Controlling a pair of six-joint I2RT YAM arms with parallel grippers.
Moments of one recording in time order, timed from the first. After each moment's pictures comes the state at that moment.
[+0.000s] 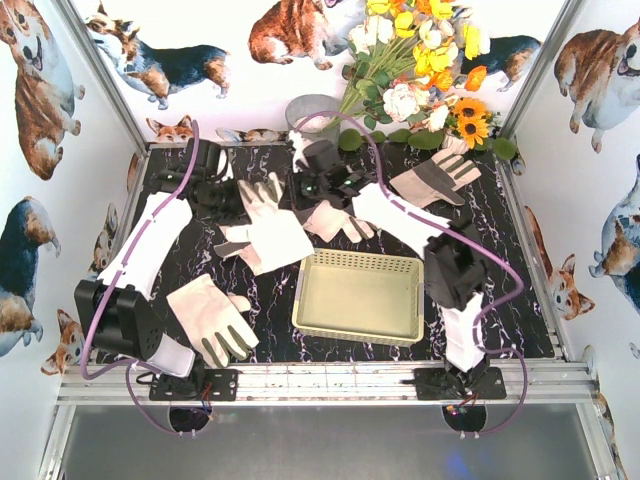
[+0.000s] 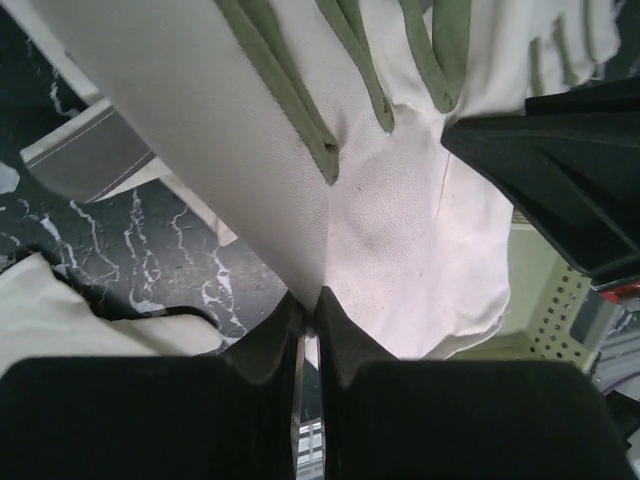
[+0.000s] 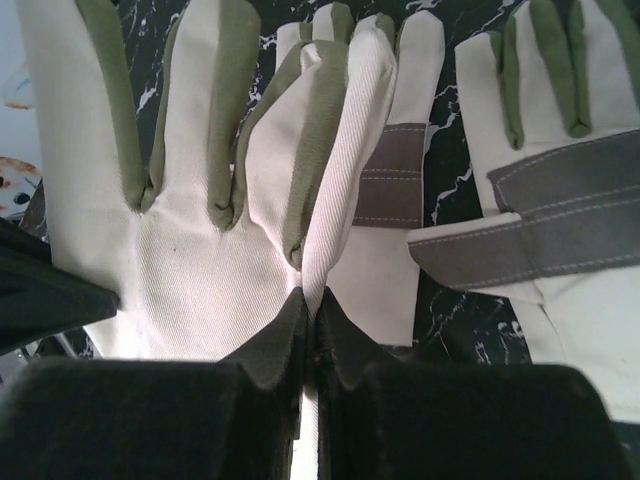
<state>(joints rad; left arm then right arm) -0.20 1.51 1.43 -0.91 0.24 -0.47 0.67 1.98 1.73 -0.32 -0.29 0.37</state>
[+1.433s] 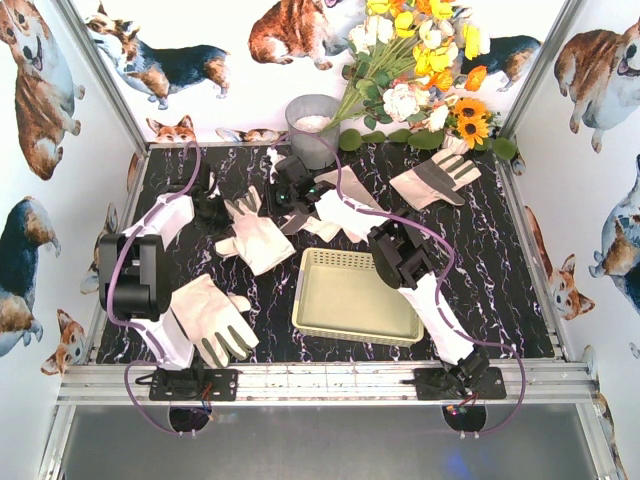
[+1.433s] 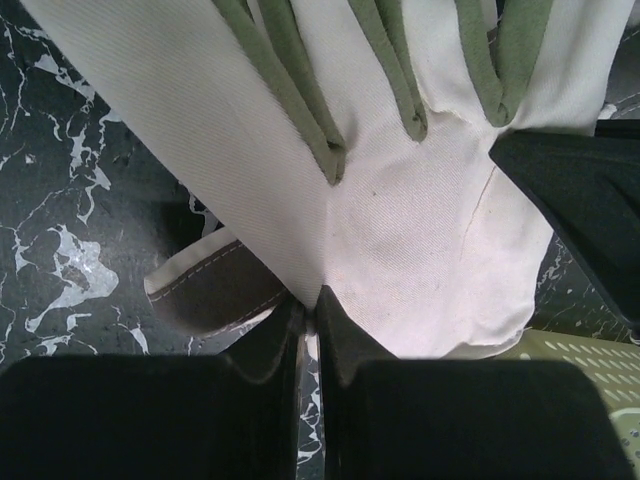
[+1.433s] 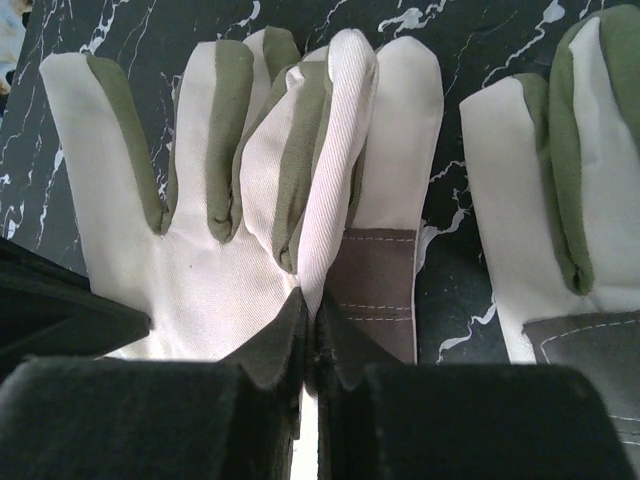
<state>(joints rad) -0.02 1.75 1.23 -0.61 0.19 -0.44 0.70 2.47 2.10 -0.24 -0.29 0.45</state>
